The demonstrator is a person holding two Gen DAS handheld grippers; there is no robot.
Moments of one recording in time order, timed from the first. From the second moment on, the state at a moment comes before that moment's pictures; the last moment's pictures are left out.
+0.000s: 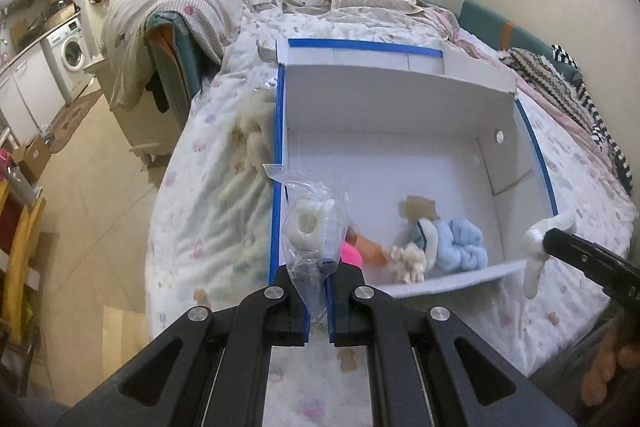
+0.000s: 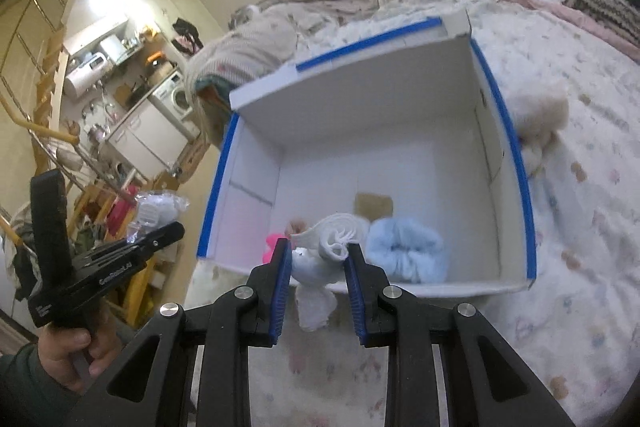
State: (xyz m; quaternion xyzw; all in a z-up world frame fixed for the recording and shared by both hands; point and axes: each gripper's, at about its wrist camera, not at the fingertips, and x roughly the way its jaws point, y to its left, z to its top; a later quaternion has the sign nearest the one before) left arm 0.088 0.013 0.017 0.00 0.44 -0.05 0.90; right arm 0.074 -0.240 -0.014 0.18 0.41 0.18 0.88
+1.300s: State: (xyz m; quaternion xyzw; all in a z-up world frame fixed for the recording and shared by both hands) left arm 0.186 -0.031 -0.041 0.02 0.46 -0.07 0.88; right arm 0.164 -0.215 -0.070 0.14 0.48 0.16 0.85
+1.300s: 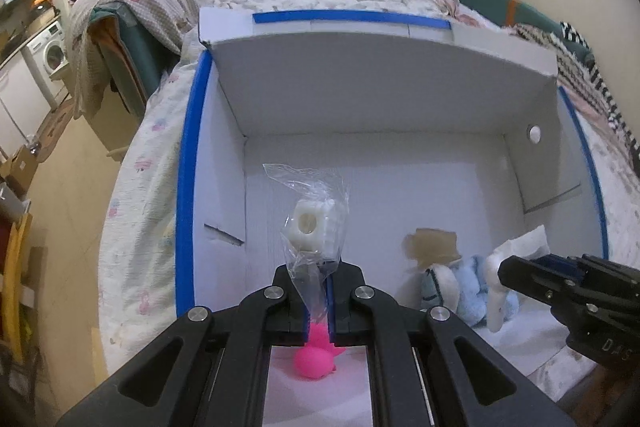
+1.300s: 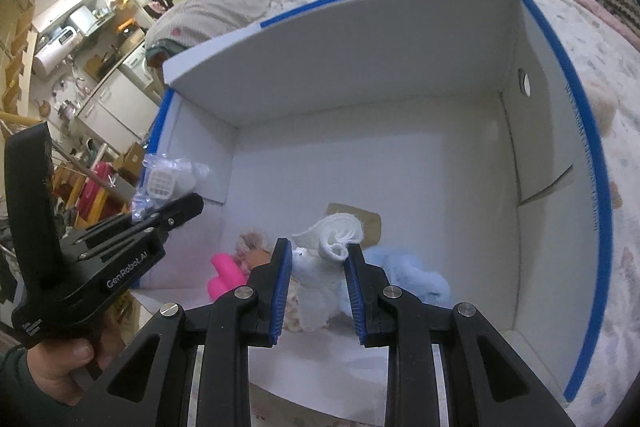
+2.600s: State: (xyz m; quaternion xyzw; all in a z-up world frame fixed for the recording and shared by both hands) left arm 0.175 -0.033 -0.036 0.02 0.45 -0.05 0.89; right arm 0.167 -0.231 -0.067 0.21 0.46 0.12 0.85
